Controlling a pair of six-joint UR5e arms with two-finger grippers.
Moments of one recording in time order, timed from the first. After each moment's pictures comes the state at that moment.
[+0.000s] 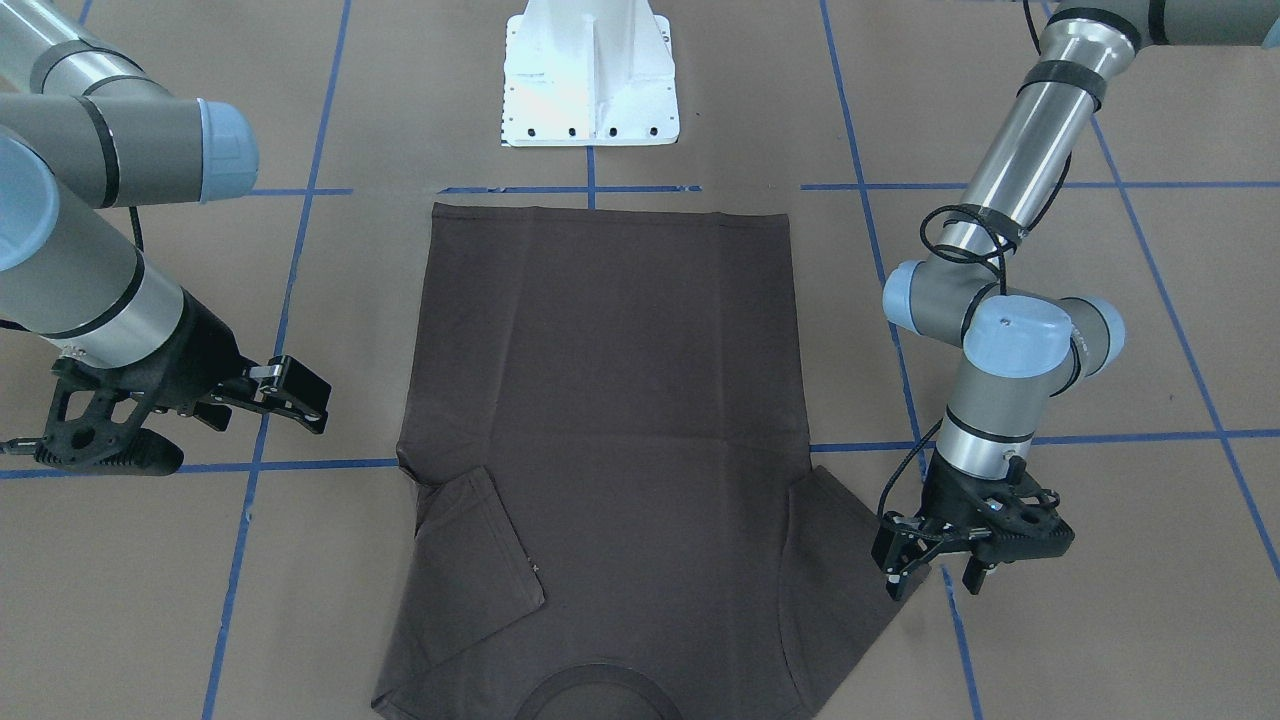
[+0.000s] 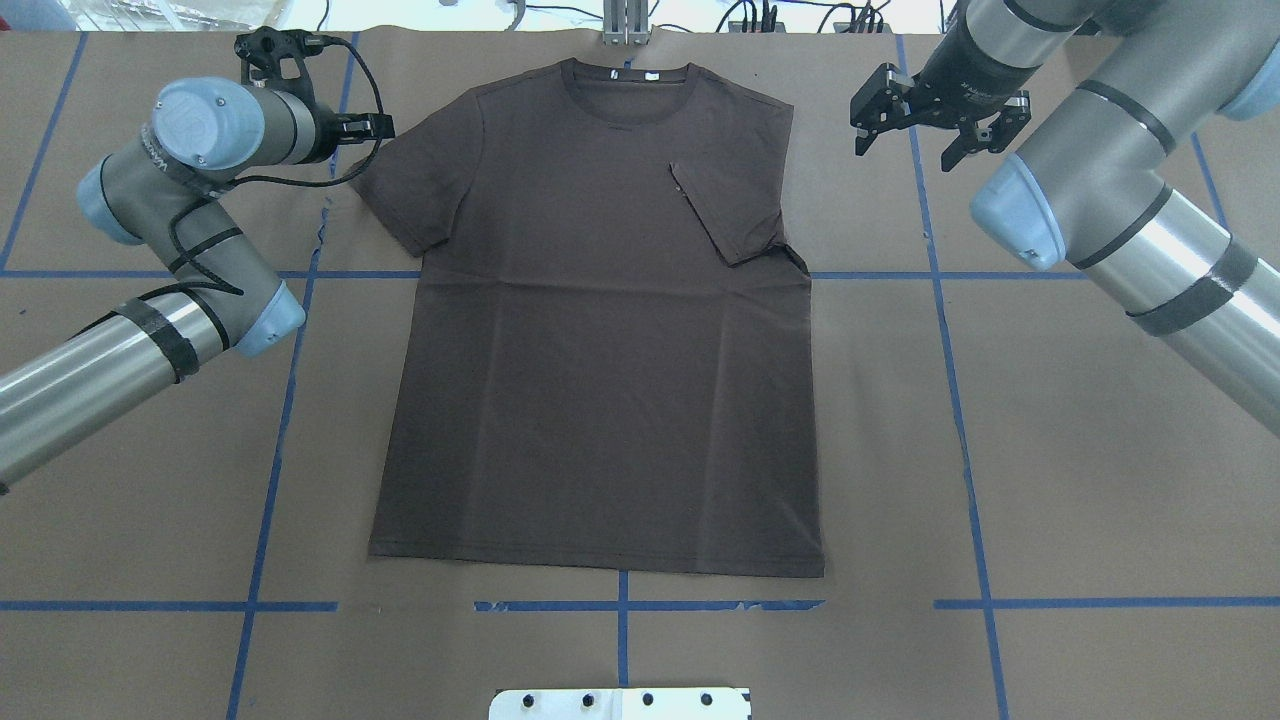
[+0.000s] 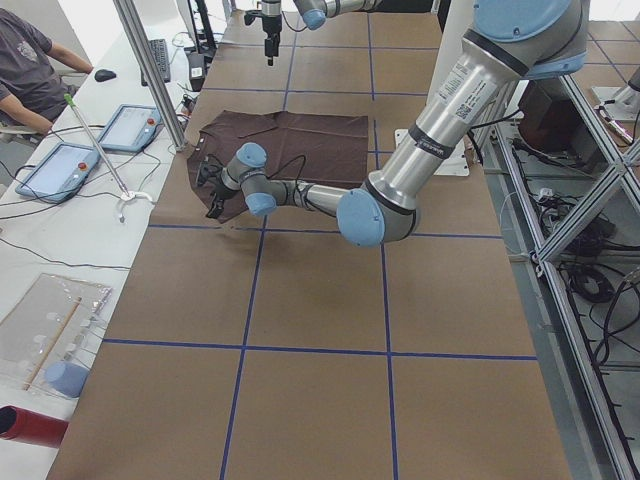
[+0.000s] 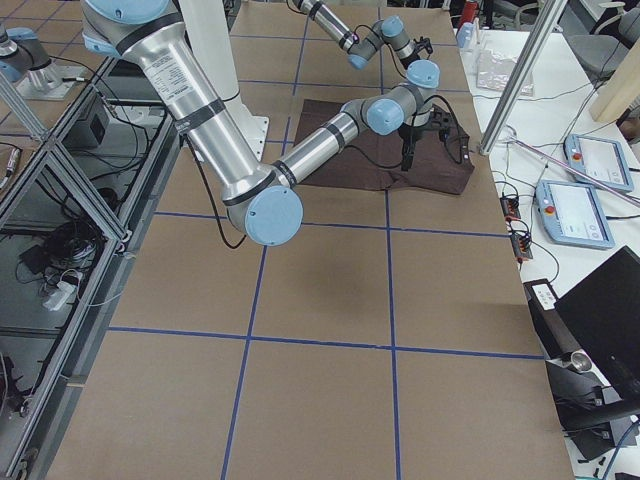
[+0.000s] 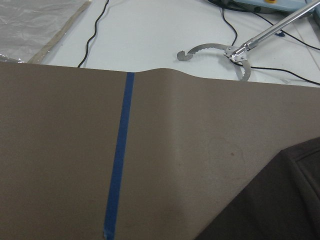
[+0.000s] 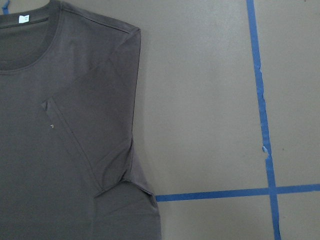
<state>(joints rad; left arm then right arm) -0.88 -2.23 -0.98 -2.51 -1.63 -1.08 1.02 -0.97 1.61 -1.56 2.25 0.94</state>
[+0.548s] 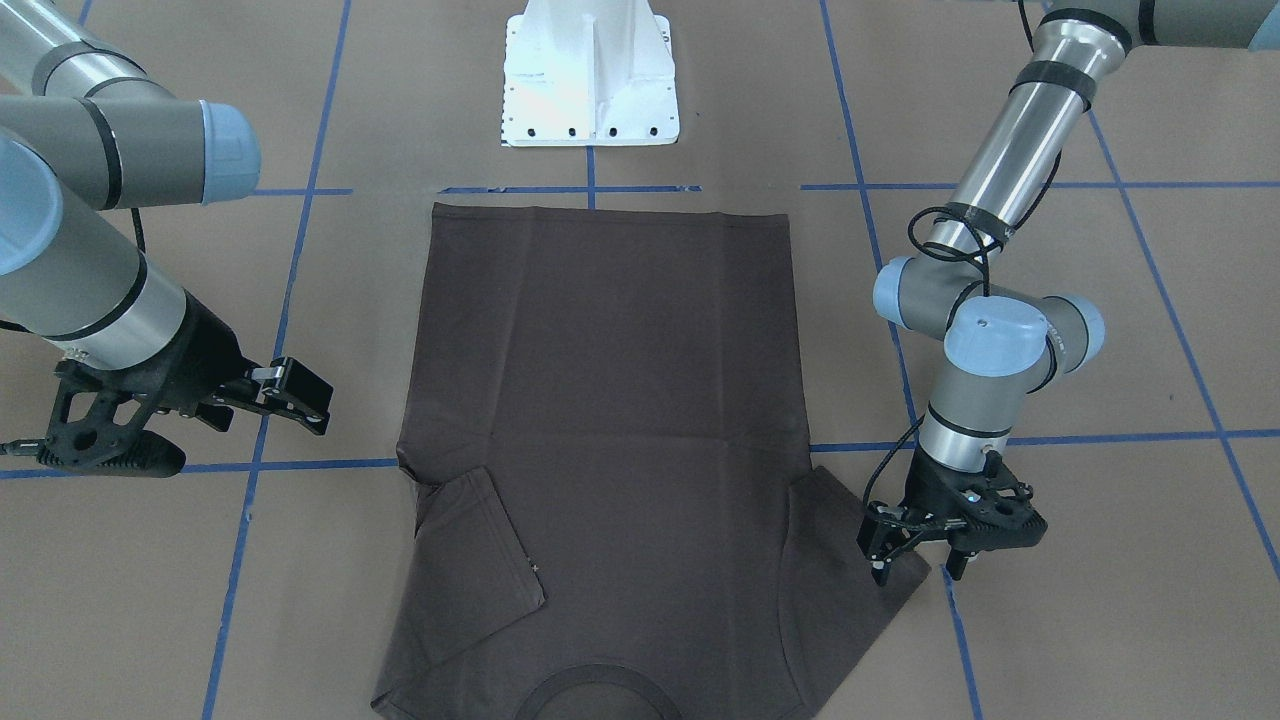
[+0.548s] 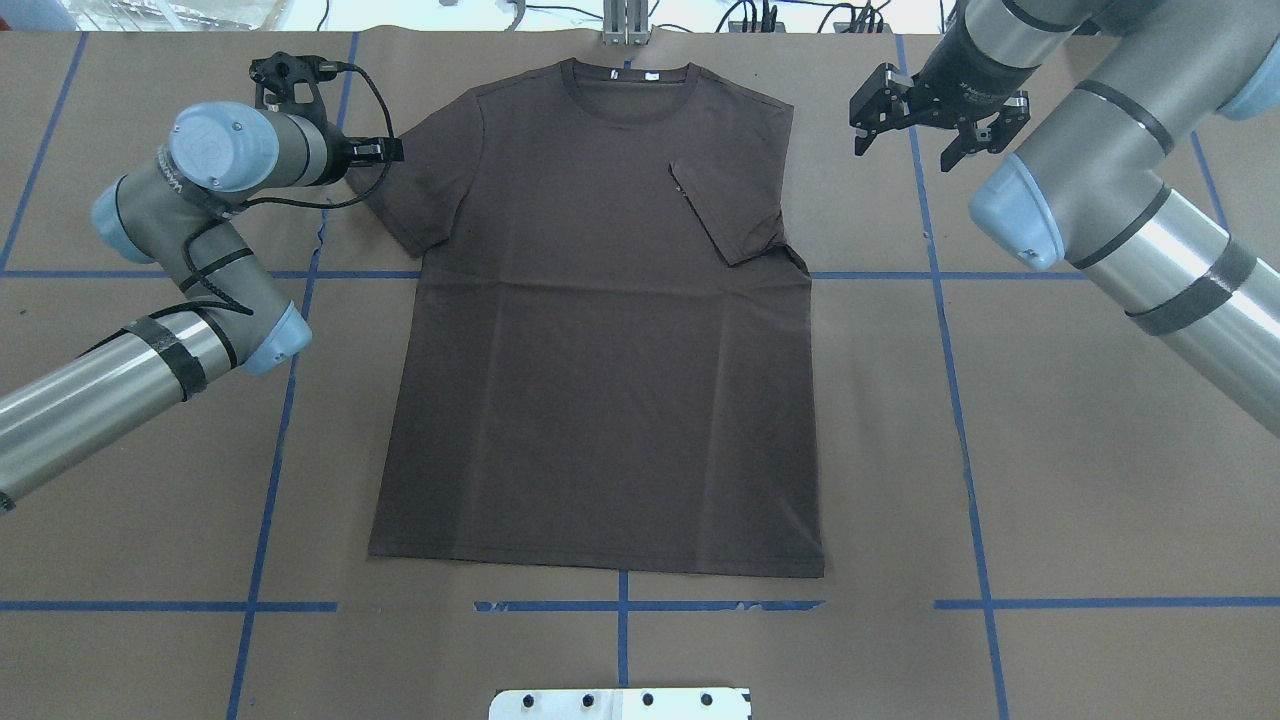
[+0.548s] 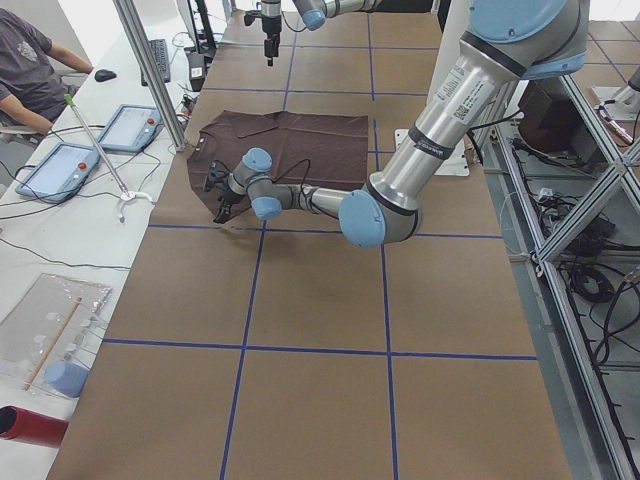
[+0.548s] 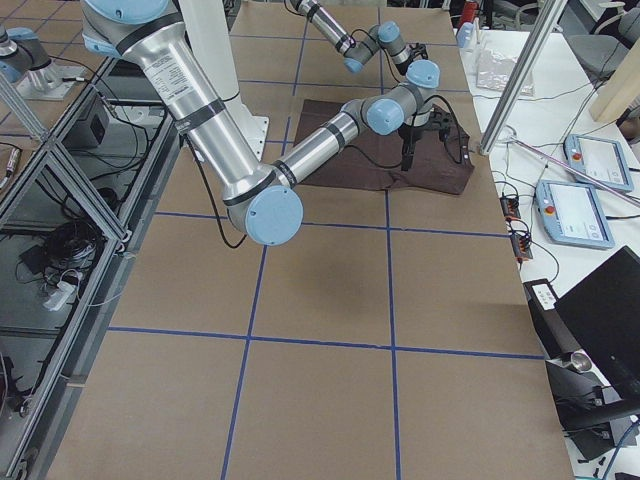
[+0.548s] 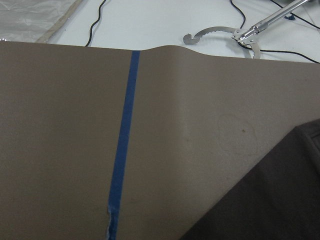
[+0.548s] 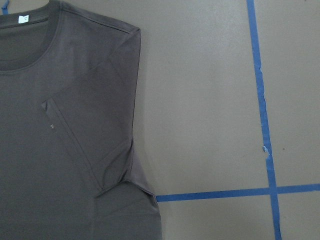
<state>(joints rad) -0.85 -2.23 -0.98 -2.51 -1.63 -1.08 1.02 -0.97 1.61 -1.56 2.25 0.94</state>
